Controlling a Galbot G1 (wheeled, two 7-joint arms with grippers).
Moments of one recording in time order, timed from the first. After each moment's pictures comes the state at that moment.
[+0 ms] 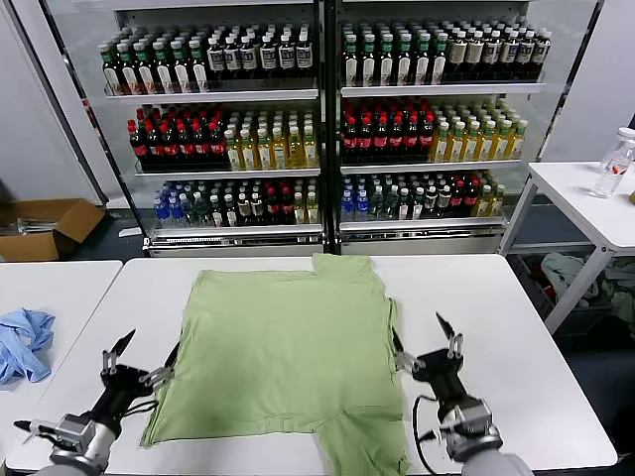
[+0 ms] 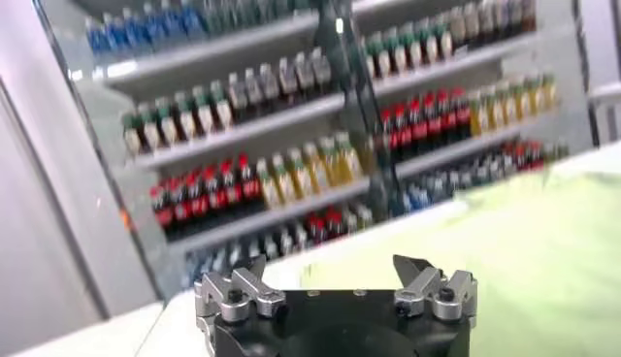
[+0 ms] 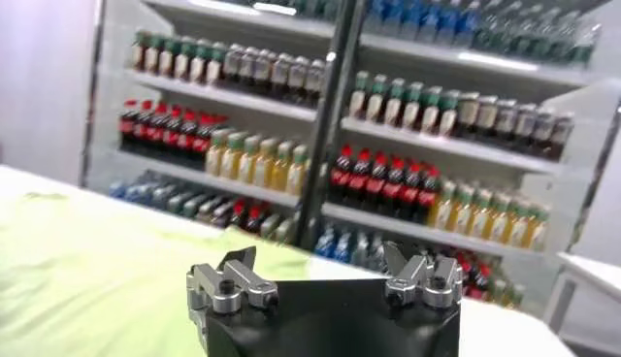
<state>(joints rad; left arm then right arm) 1.73 -0.98 -0.79 -2.08 -0.34 0.17 0.03 -1.66 1.02 0.33 2.25 0.17 -0.23 0.19</state>
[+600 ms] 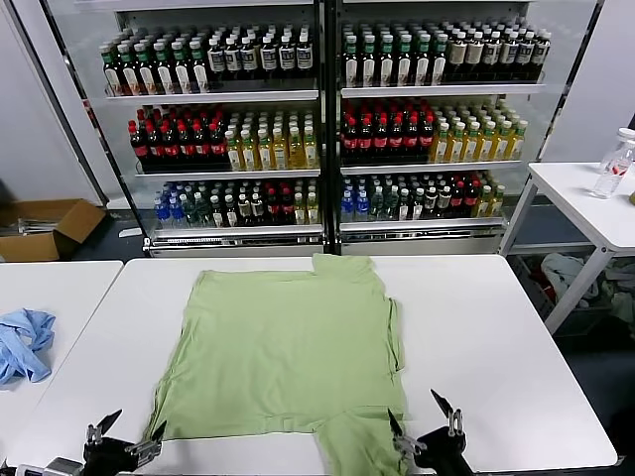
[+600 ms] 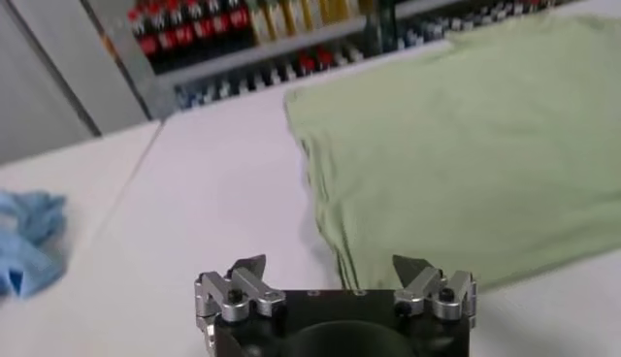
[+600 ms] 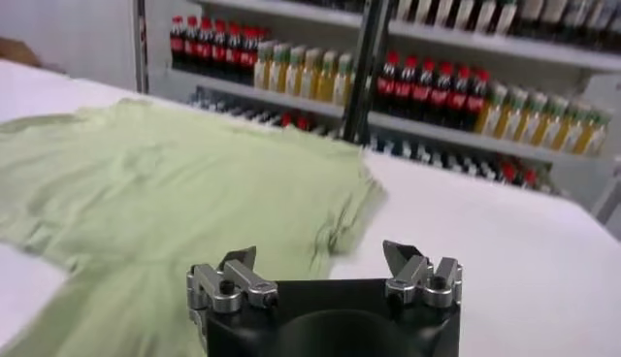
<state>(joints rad) 1.96 -0.97 -0.84 -2.19 -0.45 0.43 -0.03 -1.83 1.00 0.32 2.26 0.20 -0.25 0.20</state>
